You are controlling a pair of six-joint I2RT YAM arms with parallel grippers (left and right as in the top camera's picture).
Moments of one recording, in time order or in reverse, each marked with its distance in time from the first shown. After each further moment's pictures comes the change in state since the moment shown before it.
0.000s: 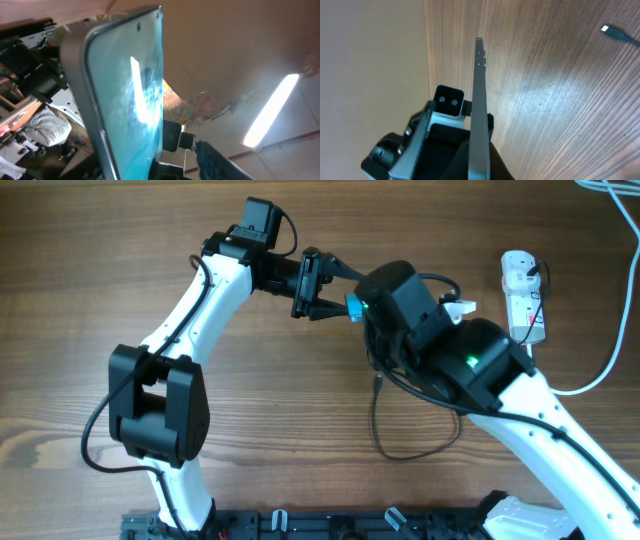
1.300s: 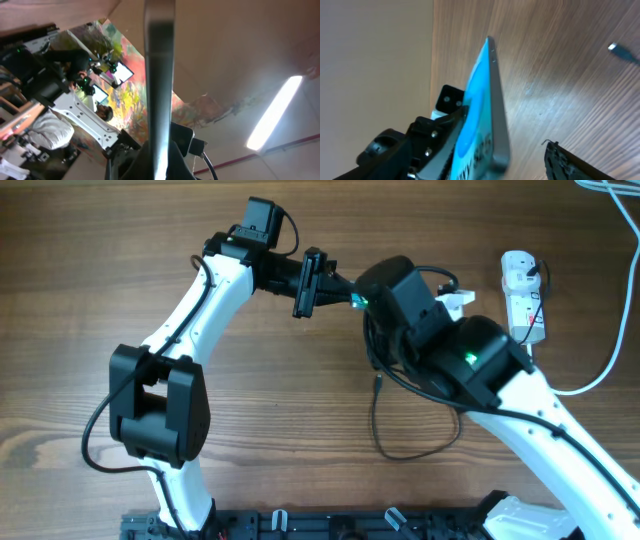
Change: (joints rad) left arm -0.001 0.000 0.000 0.026 -0.026 -0.006; right arm -0.007 -0.017 0.000 0.008 0.027 -0.138
